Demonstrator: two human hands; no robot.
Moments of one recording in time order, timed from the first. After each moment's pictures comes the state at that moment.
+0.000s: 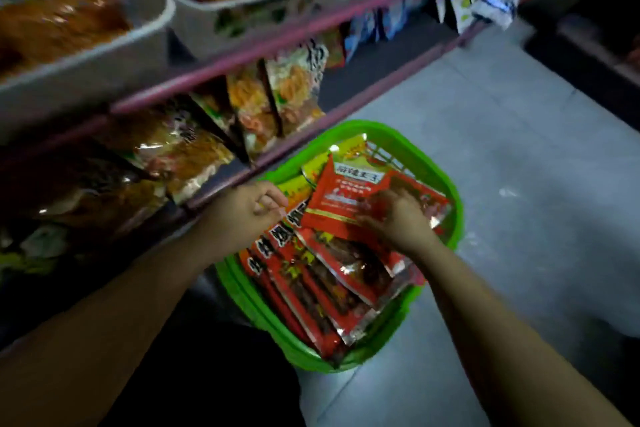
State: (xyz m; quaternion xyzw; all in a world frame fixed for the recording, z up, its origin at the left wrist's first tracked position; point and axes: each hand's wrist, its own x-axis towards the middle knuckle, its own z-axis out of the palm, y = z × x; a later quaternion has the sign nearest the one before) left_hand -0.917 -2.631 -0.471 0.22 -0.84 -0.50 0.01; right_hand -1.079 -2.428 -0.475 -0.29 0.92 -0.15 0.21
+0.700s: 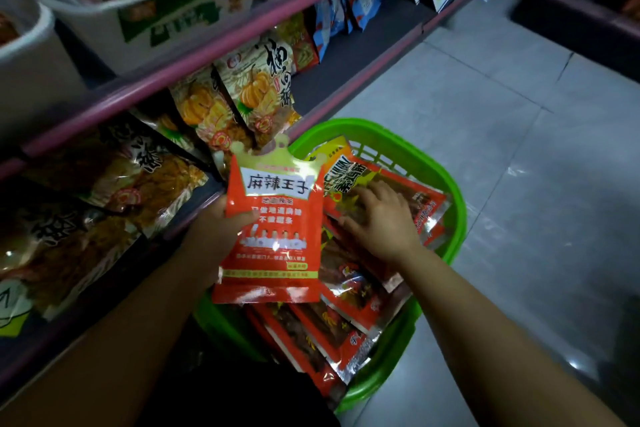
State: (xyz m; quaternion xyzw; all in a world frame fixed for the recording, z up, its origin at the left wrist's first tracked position) left_hand -0.950 -2.632 -0.511 0.43 -0.63 -0.64 0.03; right_hand -1.094 -2.433 -0.521 -0.31 0.93 -0.13 0.13
